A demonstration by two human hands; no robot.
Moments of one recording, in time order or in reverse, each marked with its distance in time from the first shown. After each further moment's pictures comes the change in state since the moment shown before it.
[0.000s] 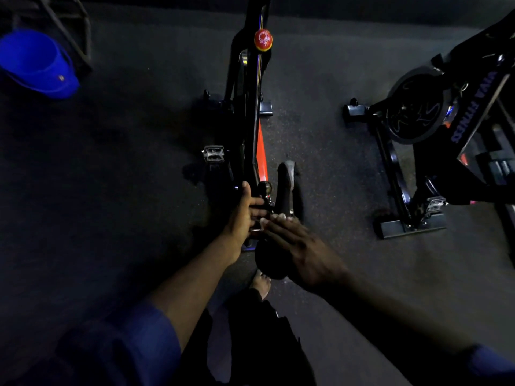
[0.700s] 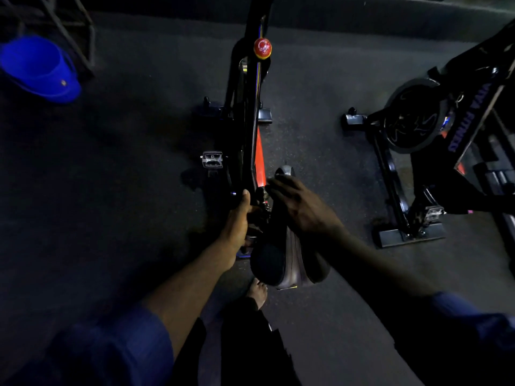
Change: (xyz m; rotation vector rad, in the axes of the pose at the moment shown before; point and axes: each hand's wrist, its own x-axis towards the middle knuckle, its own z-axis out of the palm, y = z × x) left_hand 0.008 -0.007 0.004 -0.033 0.049 0.025; right_hand 0.069 0.062 -0.034 -0.178 0.091 -0.035
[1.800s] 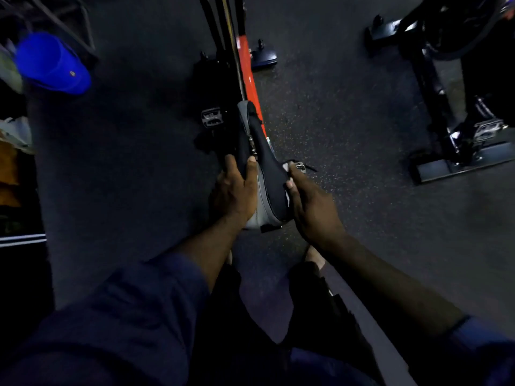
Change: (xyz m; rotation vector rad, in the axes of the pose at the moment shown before) left_hand -0.021 -0.042 0.081 0.909 0.530 0.289; right_hand -0.146 -0.045 0.049 0.748 0.370 0.673
